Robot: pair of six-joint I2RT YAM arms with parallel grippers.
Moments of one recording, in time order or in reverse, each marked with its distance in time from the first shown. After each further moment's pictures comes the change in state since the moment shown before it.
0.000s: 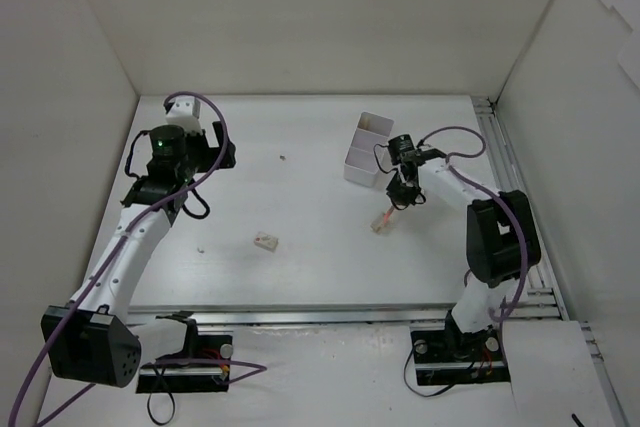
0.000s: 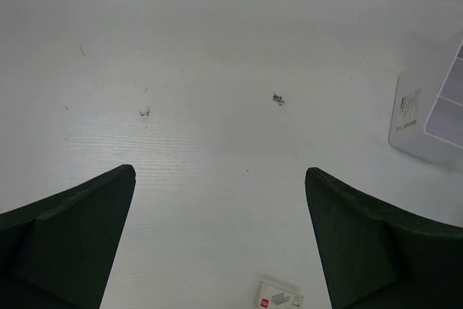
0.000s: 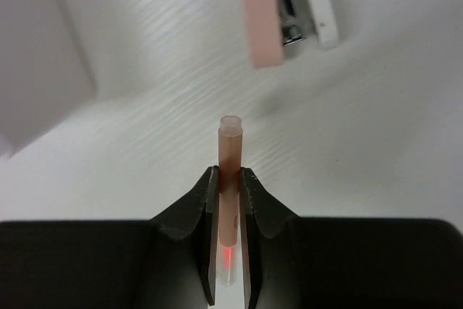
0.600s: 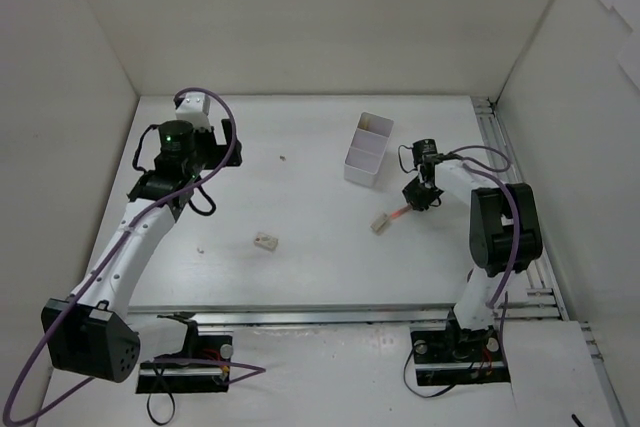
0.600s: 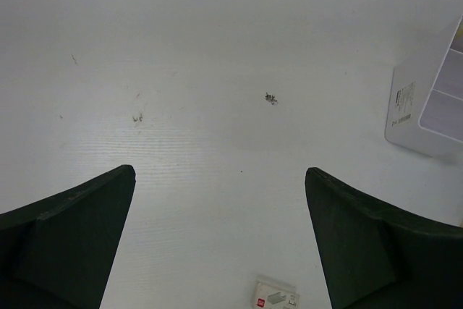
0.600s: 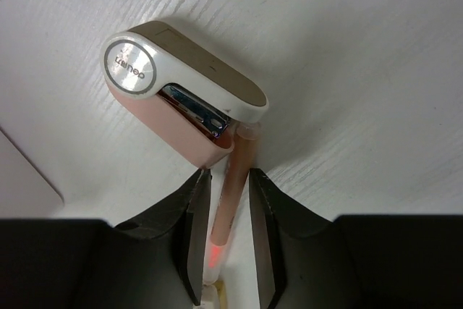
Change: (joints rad) left arm -0.064 0.038 0.059 -0.031 -0.031 0.025; right arm -0.140 0.022 -0.077 0.111 -0.036 0.134
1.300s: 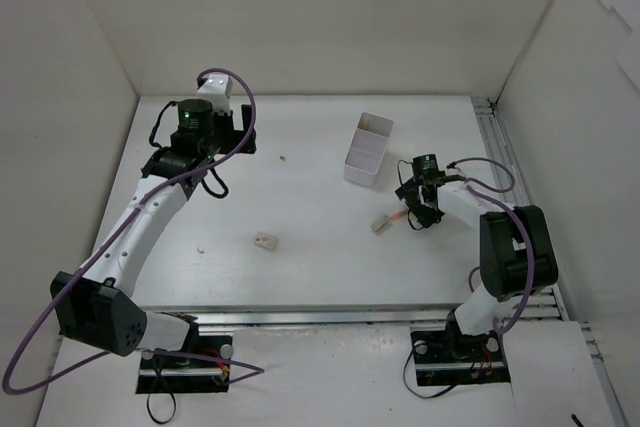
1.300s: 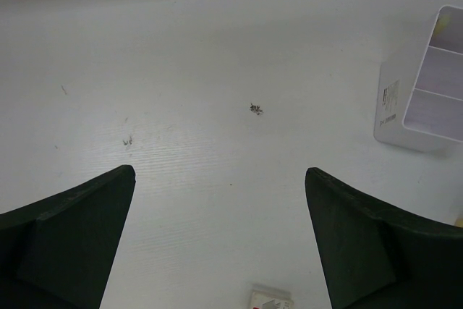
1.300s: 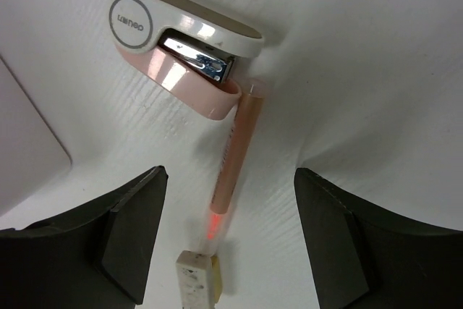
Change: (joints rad) left arm -0.089 0.133 0.215 -0.110 -0.047 0.057; right arm 0.045 -0.173 -0.207 0.161 0.022 0.060
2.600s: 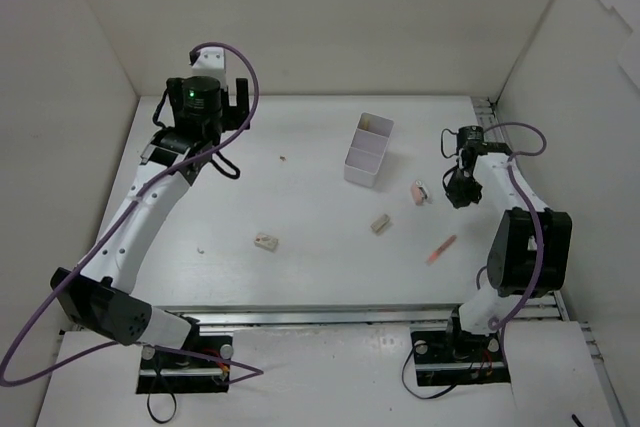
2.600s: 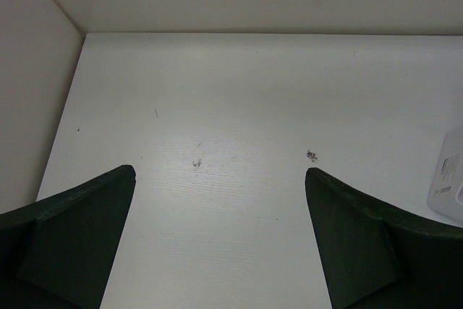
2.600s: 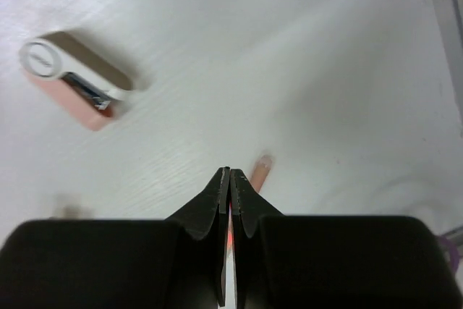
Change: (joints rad) left arm -0.078 0.067 0.252 -0.130 -0.357 0.036; right arm -0.264 0.016 0.306 -0.478 -0.001 -0.632
